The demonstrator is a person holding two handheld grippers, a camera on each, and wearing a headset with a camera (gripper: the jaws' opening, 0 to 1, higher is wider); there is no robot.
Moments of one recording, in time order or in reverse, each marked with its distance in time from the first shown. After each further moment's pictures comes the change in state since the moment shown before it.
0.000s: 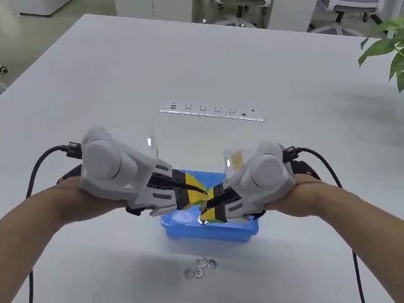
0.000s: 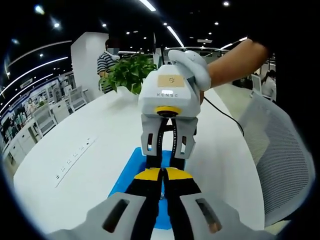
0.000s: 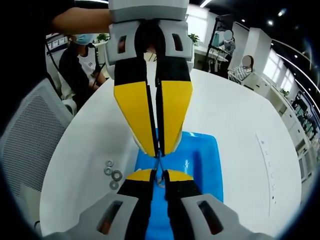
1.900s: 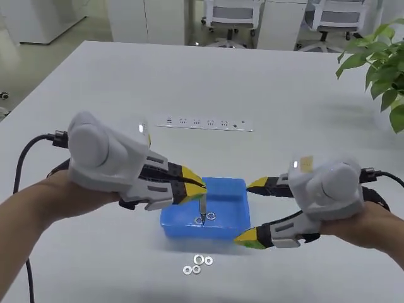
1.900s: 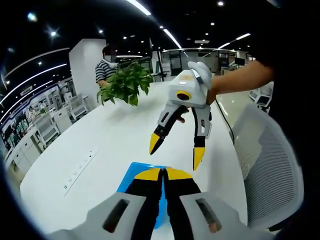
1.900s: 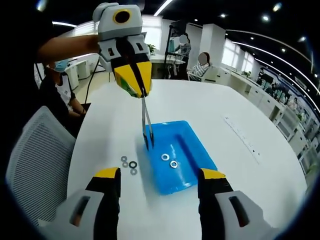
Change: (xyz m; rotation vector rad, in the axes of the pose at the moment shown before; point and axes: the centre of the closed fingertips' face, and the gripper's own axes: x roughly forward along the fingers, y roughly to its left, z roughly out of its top) left arm -0.030 -0.036 0.052 0.043 -0.020 0.007; right arm -0.094 0.036 -0.019 0.277 -0.107 -0.277
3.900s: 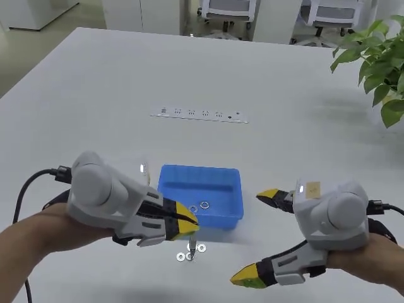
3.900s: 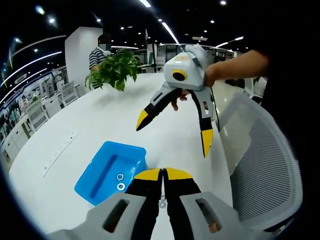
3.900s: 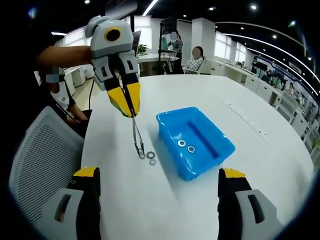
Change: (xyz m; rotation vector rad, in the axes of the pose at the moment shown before) left arm 0.012 -0.050 -0.051 -0.063 0.058 -0.082; right arm 0.000 0.040 -0.023 0.105 0.007 -0.003
